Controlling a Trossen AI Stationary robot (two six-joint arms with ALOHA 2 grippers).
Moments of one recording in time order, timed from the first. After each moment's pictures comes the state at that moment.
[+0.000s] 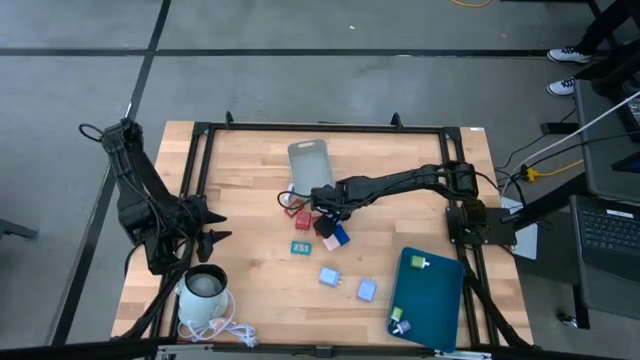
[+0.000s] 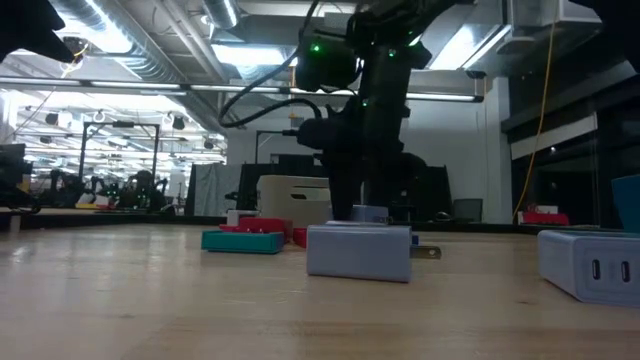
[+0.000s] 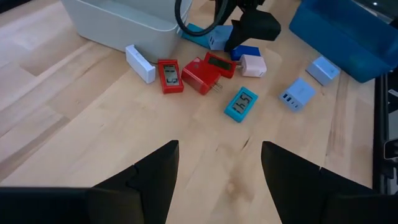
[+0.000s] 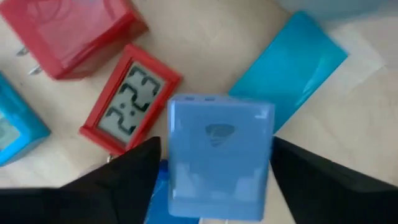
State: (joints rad) left arm -1.07 0.88 0.81 -1.23 -0.89 -1.58; right arm 0.01 2.07 1.49 -0.79 0.04 0.73
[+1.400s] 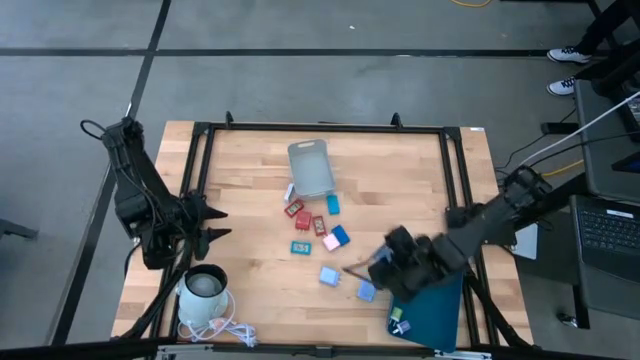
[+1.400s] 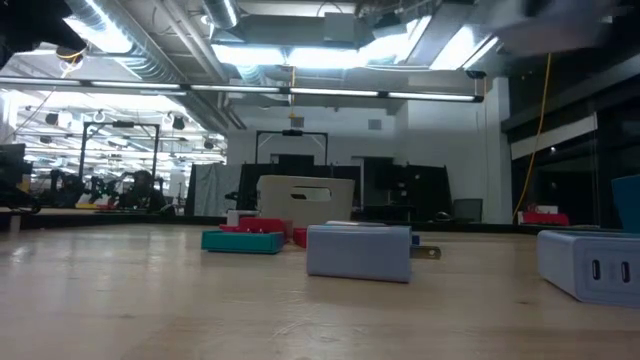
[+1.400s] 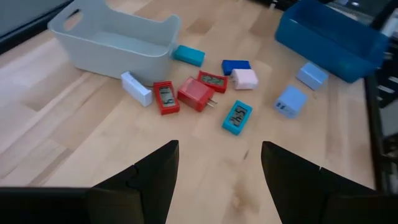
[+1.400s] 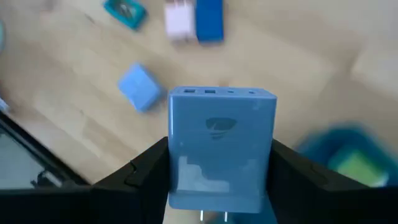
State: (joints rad) left arm -1.07 0.82 0.81 -1.20 -0.94 -1.40; right arm 0.68 1.60 1.40 -1.15 0.37 1.70
